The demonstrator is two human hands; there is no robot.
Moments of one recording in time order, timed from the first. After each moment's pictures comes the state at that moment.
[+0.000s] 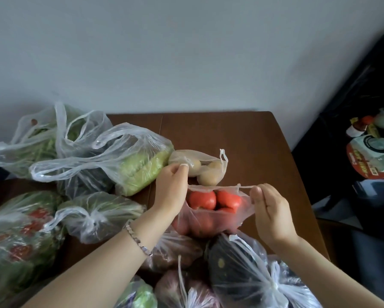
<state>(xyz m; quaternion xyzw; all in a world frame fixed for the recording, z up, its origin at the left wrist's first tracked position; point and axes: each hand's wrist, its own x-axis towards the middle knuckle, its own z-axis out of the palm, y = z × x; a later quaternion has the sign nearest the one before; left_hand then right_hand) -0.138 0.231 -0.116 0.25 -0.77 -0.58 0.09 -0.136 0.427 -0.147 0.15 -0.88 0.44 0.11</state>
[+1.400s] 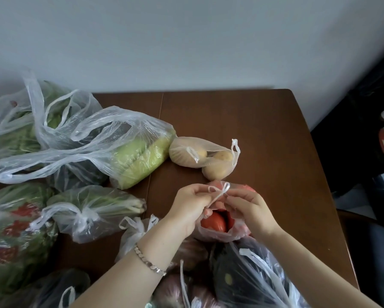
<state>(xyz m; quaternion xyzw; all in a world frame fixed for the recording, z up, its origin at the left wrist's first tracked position) -0.144 0.245 -0.168 0.35 -0.55 -0.73 -0.17 -0.162 0.383 -0.182 -0.06 -0.65 0.68 -0.33</state>
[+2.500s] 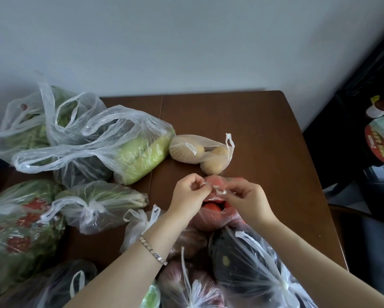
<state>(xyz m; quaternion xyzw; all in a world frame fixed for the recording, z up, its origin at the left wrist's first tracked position) -0.127 0.243 -0.188 0.24 -0.74 -0.62 -0.05 -0.145 0.387 -0.170 0.10 -0.75 0.63 -0.15</state>
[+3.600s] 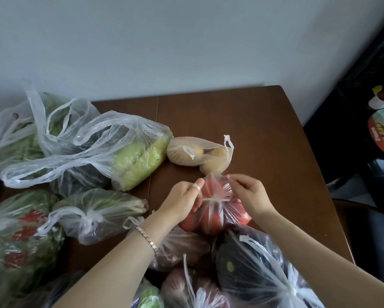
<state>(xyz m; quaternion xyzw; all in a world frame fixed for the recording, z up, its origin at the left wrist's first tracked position) -0.138 0.212 -0.204 0.09 -0.84 -0.51 -0.14 -0.170 0.390 -0.208 -0.05 -0.75 0.63 -0.20</state>
